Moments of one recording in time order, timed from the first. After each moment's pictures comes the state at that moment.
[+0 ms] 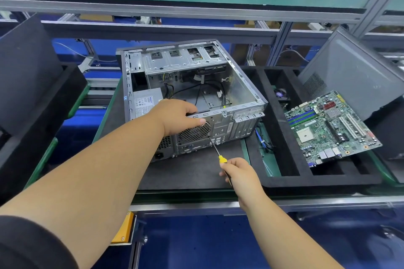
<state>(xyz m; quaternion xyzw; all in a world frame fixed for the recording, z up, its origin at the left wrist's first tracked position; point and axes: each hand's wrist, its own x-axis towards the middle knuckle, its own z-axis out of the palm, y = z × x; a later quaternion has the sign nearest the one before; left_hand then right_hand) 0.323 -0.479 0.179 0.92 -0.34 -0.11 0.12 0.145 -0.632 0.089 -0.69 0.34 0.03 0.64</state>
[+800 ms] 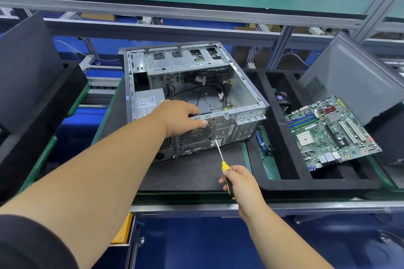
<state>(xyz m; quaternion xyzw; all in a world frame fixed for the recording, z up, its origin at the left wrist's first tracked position) 0.327 -0.479 0.176 0.93 -0.34 -0.10 0.11 0.136 -0.631 0.076 -0.67 0.35 0.03 0.65</state>
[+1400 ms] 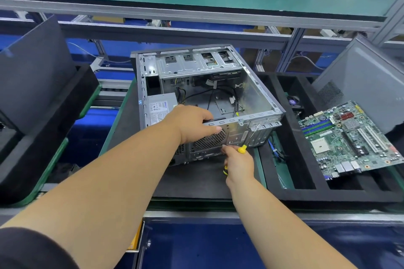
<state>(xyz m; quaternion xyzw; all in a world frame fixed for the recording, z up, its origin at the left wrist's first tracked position) 0.331 -0.478 0.169 0.93 -0.35 -0.07 0.12 0.225 -0.603 0.078 -0.53 0.43 -0.10 0.72</state>
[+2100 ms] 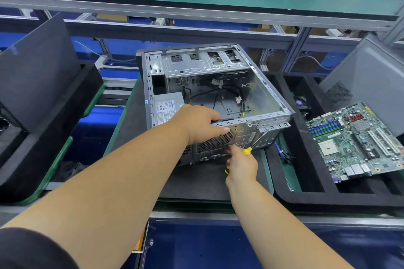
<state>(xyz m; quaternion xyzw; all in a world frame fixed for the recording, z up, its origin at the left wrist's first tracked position) 0.325 -0.479 0.173 0.93 -0.36 -0.06 0.12 0.234 -0.589 0.072 -0.47 0.48 -0.15 0.73</state>
